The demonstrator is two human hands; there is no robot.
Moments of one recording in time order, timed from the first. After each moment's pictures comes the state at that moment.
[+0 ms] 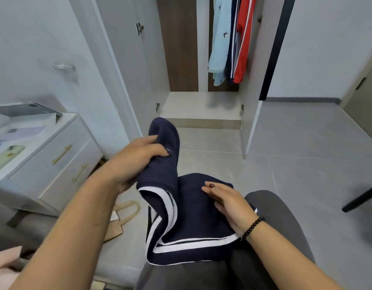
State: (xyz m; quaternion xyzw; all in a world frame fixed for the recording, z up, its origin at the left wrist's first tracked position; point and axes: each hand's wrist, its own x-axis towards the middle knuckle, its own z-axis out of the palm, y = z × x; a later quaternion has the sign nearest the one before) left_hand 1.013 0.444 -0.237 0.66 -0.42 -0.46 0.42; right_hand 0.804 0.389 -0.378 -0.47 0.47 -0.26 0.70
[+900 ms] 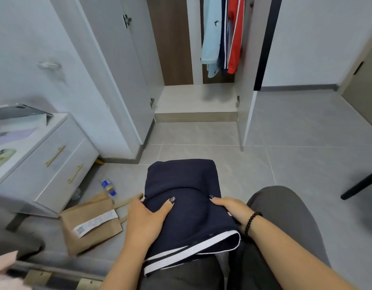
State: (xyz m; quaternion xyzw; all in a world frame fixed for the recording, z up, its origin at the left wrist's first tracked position) left_hand 0.969 0.483 -0.373 0.85 -0.27 -0.28 0.36; right_hand 0.775 0.363 -0.435 -0.37 0.54 -0.15 0.74
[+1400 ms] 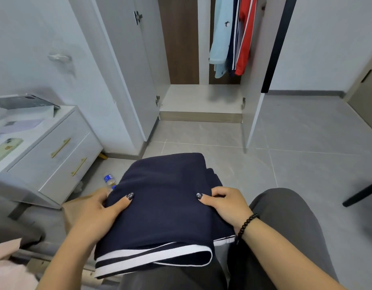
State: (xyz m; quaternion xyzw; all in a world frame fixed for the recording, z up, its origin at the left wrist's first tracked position) left_hand 1.044 0.529 -0.337 0.83 -0.27 -0.30 0.39; right_hand 0.804 0.394 -0.393 -0.55 0.51 -0.25 0.62
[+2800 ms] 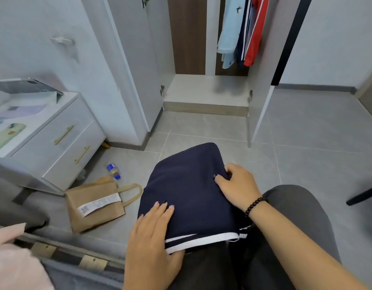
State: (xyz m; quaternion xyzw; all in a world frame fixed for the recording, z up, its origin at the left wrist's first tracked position) left_hand 0.946 0.561 -0.399 0.76 -0.60 0.00 0.27; right_hand 0.808 0.366 -0.380 -0.73 0.55 -0.21 0.35
